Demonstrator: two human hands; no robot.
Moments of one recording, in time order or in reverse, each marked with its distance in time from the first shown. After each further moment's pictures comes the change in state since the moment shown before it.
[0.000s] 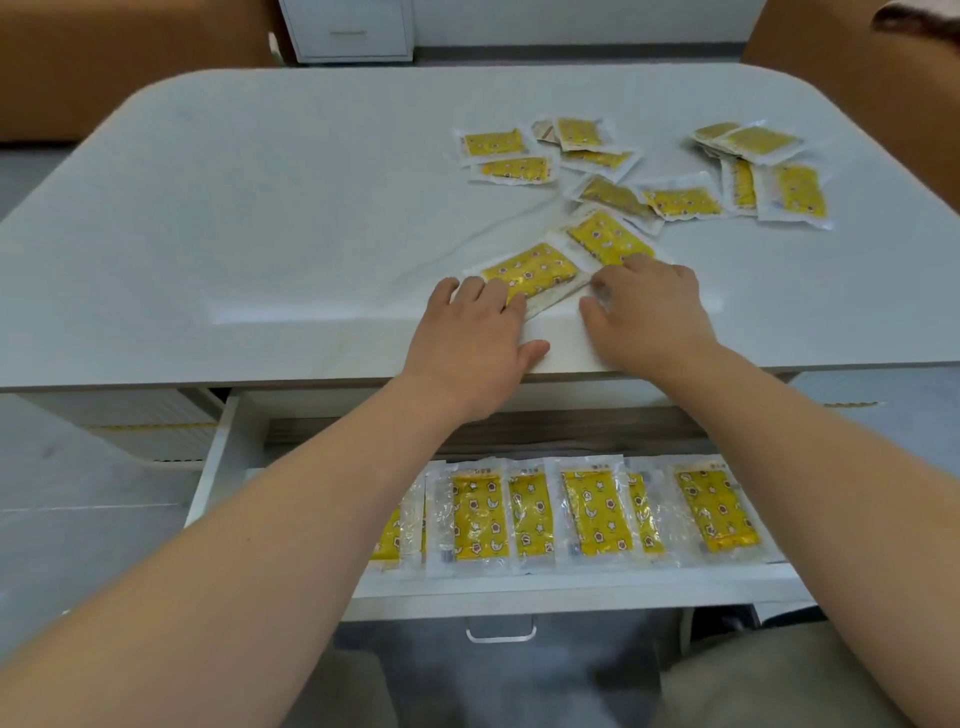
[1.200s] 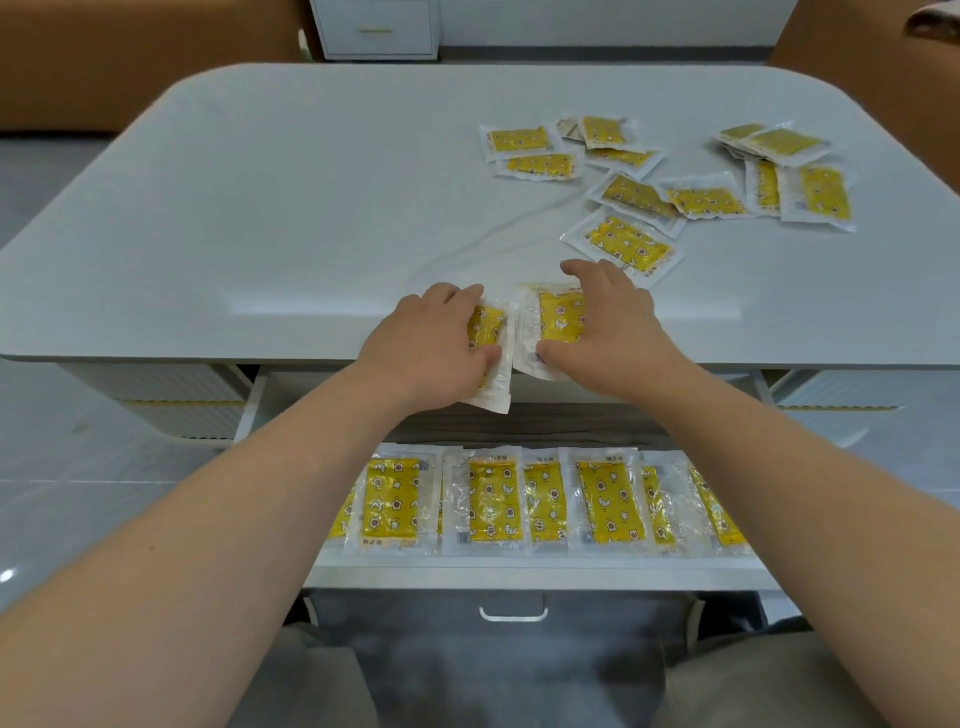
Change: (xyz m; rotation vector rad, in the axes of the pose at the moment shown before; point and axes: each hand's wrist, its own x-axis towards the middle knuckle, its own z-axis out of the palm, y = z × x) left_hand -0.040 -0.040 -0.020 -0.381 -0.228 -0.239; right_hand -0.031 -0.056 -0.019 0.478 -0.247 0.114
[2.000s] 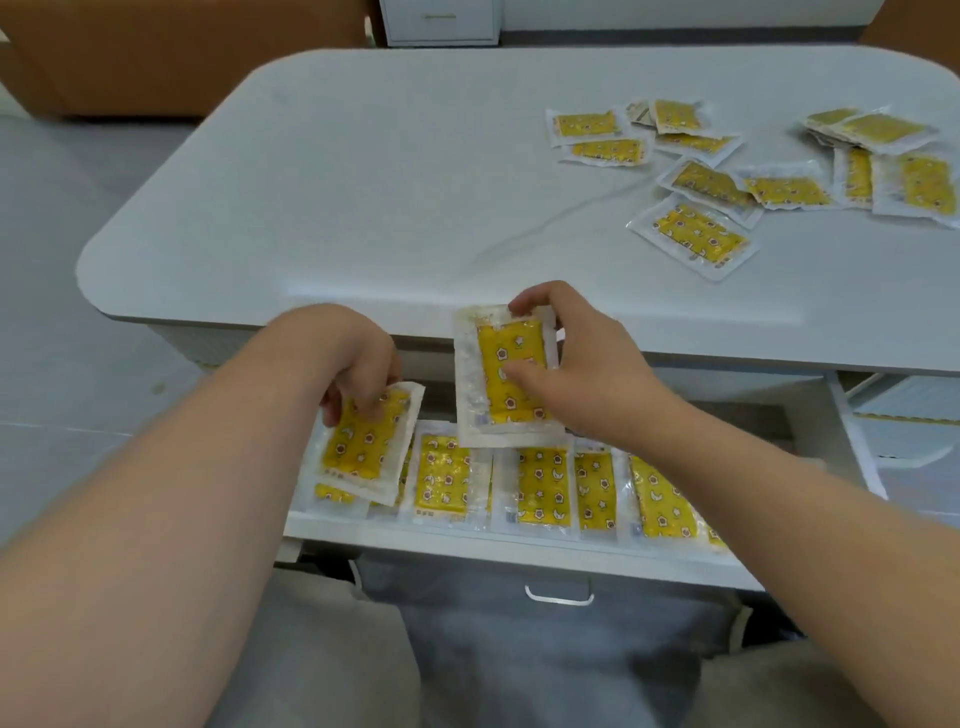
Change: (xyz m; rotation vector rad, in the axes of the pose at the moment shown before) left_hand -0.027 -0.088 -0.039 0.267 -0.858 -0.297; right_hand -0.053 -0.064 0.024 0.423 -0.148 -0.214
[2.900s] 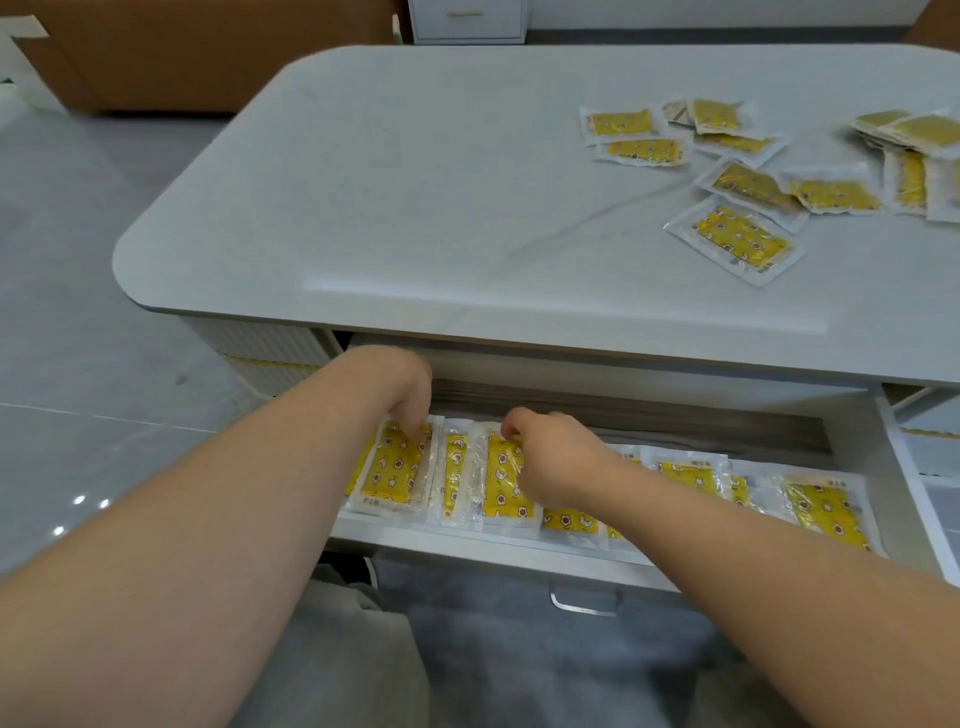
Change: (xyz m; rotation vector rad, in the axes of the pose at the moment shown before) left_hand 0.021 0.021 0.026 0.044 0.072 -0.133; right_hand 0.006 0.038 0.084 -0.476 -0.448 0.253
